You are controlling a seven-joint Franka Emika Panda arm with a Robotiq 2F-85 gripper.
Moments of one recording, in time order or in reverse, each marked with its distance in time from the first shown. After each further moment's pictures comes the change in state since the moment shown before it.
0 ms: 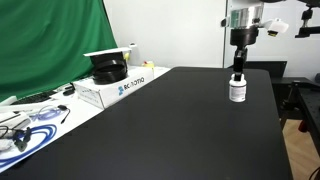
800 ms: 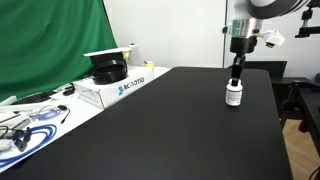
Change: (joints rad) arm -0.006 0.118 -0.012 0.000 0.152 0.174 -0.166
